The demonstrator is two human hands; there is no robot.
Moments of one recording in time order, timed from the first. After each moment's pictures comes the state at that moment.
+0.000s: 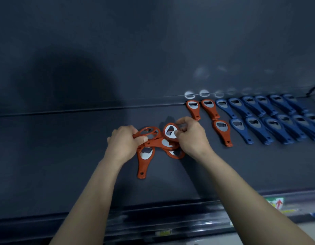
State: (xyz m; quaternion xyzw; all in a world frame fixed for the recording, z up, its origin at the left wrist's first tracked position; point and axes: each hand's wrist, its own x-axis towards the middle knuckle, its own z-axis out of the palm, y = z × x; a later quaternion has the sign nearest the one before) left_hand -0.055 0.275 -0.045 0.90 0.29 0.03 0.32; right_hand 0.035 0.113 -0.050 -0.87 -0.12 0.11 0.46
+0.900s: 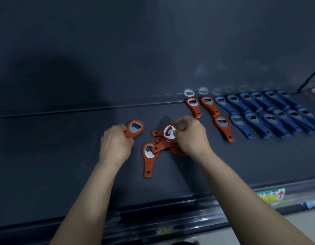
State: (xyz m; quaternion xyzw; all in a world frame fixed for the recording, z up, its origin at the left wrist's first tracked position) left_hand -0.069 0.293 -0.051 0.89 0.33 0.11 0.30; right_hand 0.013 0.127 -0.039 -0.89 -0.07 0.10 0.44
